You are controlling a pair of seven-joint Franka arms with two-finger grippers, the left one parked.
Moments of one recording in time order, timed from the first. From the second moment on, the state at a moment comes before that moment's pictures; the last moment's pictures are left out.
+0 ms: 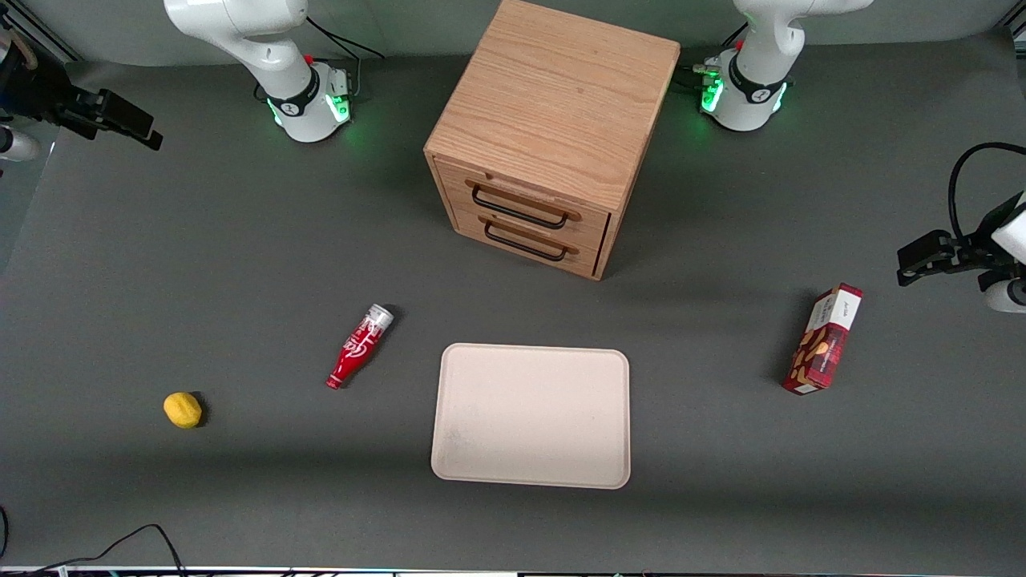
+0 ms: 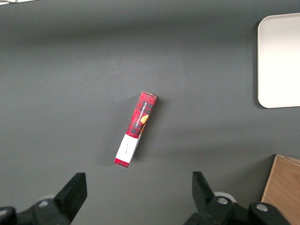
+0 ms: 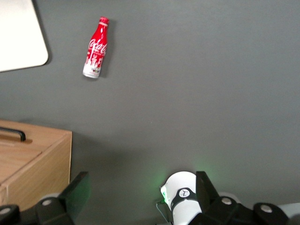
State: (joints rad) arm 0.06 -0.19 0.00 -1.62 0.04 1.28 0.27
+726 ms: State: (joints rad) arm 0.07 -0.08 0.06 -1.50 0.28 1.26 -0.10
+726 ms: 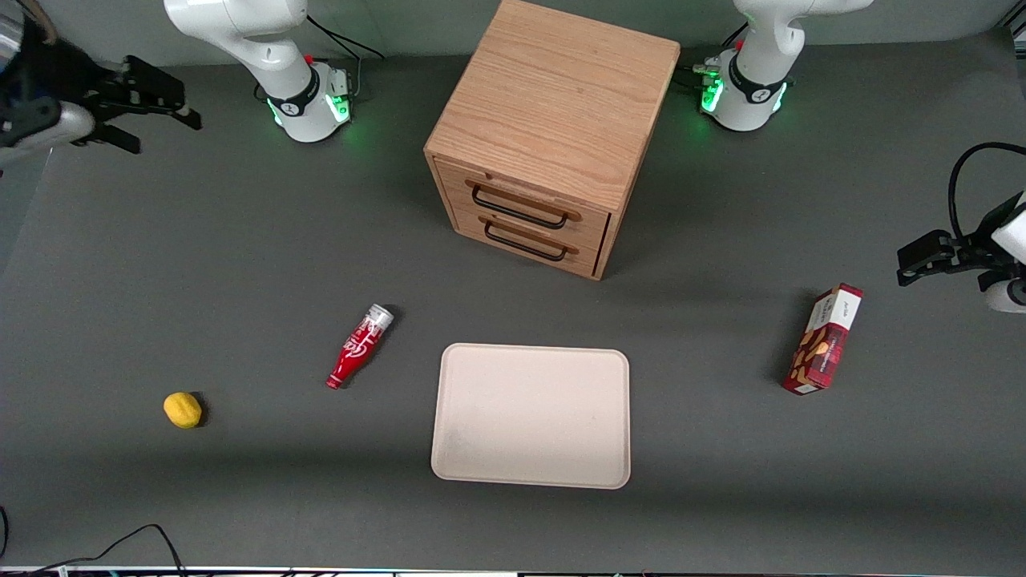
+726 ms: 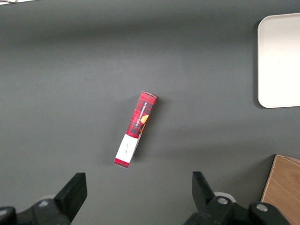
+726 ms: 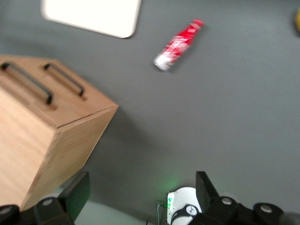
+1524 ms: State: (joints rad) arm 0.09 0.37 0.43 -1.33 0.35 1.55 -0.32
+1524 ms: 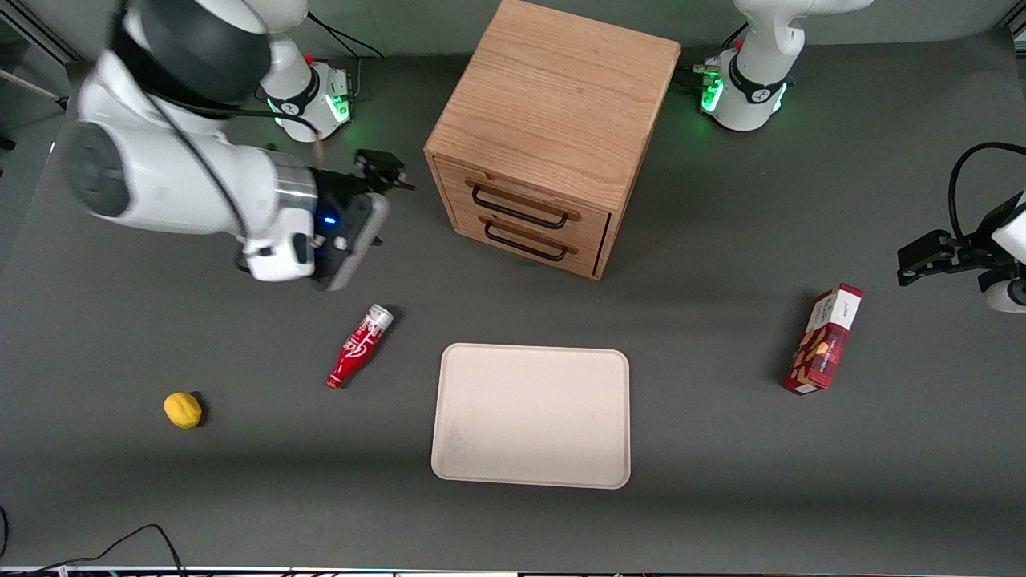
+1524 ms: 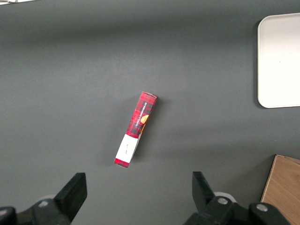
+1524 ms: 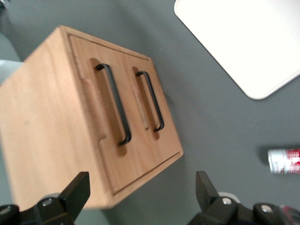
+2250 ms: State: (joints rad) arm 0.15 0.49 0.57 -1.39 0.25 1.68 -0.26
